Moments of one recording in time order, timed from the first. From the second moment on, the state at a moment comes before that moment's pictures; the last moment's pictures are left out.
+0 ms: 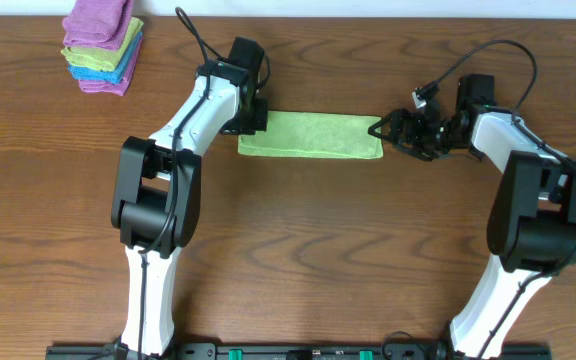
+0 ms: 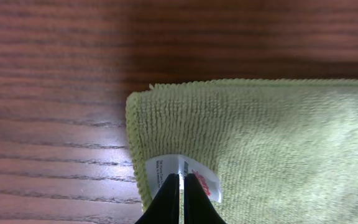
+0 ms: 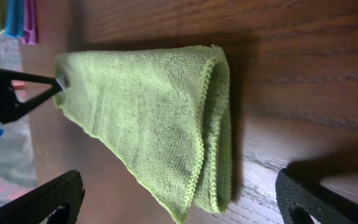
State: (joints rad) left arm -0.31 2.28 1.80 -0.88 0.03 -0.27; right arm -0.12 2.11 1.34 -0.53 -0.83 0.12
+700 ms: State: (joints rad) left arm -0.31 2.28 1.76 -0.86 0.05 -0.27; right arm -0.01 2.20 1.38 -0.47 -0.86 0.24
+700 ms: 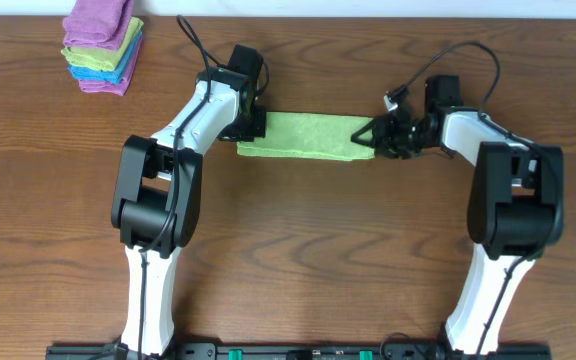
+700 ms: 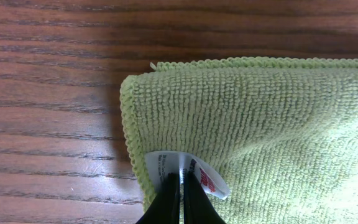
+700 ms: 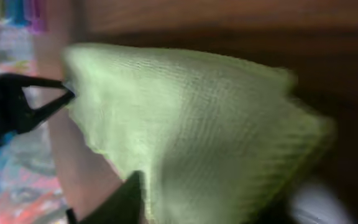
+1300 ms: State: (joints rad) left arm -0.26 1.97 1.86 -0.91 0.08 -0.27; right arm -0.01 2.22 1.93 -1.23 -0.25 0.22
